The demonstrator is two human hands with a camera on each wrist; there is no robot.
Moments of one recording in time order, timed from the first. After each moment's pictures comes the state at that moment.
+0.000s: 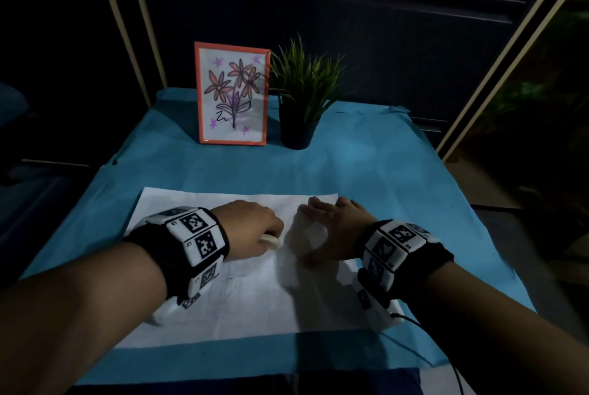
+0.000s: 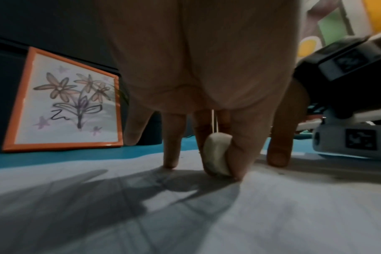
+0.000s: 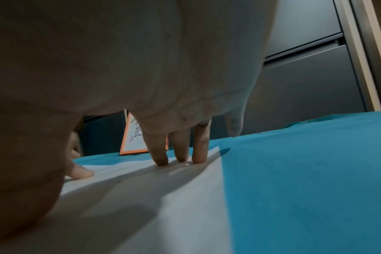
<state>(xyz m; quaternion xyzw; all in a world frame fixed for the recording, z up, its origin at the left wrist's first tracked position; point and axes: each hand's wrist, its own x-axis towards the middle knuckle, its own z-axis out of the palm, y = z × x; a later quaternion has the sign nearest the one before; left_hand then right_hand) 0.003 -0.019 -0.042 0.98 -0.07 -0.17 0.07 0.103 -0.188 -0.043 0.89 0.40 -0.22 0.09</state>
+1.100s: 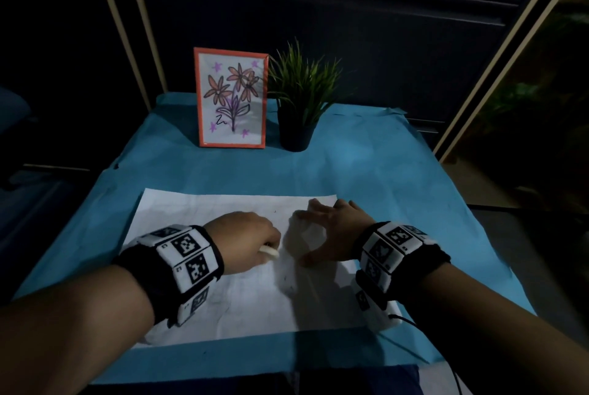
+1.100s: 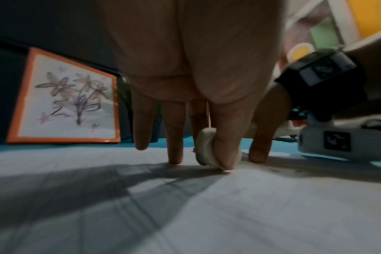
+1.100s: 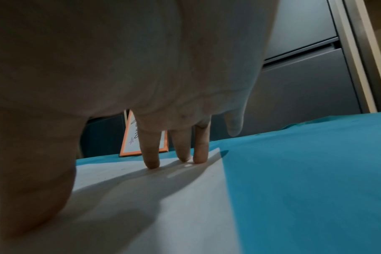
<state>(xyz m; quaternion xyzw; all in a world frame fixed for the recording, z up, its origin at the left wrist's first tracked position) -0.013 -0.025 -0.043 0.98 -0.05 -0.16 0.09 0.101 -0.190 -0.046 0.89 0.40 -0.22 0.07</state>
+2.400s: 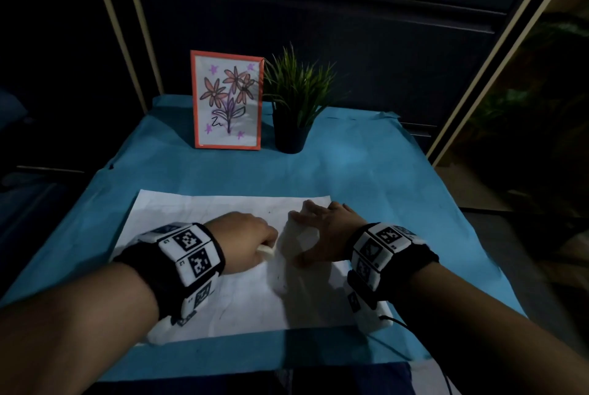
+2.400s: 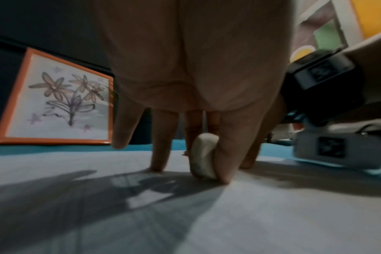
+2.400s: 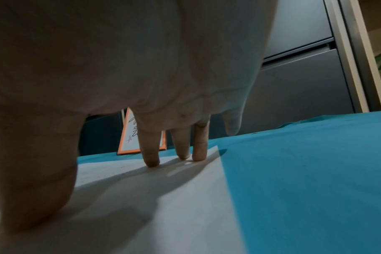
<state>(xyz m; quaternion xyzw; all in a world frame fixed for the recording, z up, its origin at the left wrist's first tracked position) -0.013 -0.035 -0.039 0.98 -0.05 -0.17 0.07 0.101 -0.191 -0.049 0.89 0.40 -0.22 0.08</state>
